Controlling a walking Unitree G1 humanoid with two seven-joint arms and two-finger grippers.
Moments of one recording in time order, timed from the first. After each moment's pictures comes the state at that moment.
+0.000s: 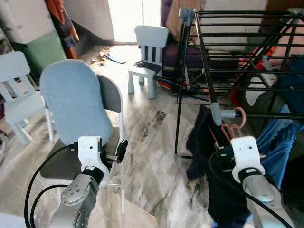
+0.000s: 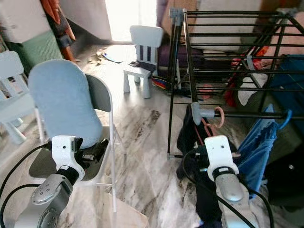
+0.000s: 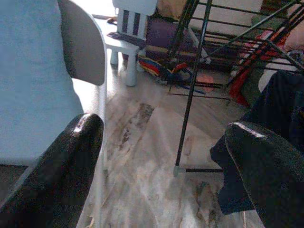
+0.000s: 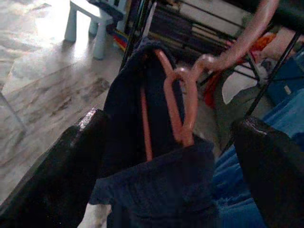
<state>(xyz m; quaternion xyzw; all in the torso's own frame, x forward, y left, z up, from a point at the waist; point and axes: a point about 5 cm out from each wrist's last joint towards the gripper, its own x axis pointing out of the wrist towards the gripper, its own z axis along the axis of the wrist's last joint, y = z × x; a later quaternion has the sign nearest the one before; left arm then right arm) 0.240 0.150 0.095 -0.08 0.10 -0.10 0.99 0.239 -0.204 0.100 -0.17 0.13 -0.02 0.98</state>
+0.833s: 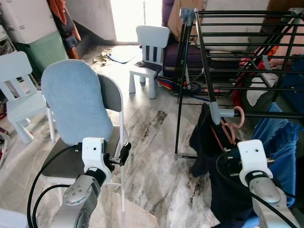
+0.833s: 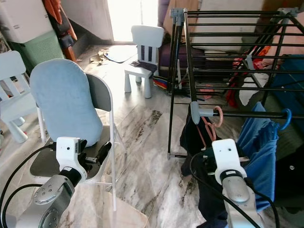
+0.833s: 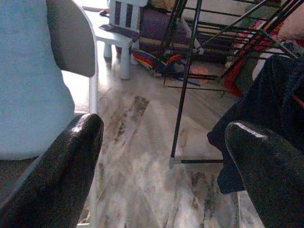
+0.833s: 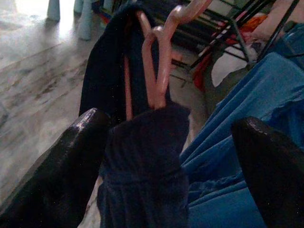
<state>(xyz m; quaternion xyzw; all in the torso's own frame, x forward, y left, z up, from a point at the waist) 0.239 0.146 0.090 -0.08 0.11 -0.12 0.98 0.236 -0.220 0.092 -0.18 0.17 -0.05 0.97</state>
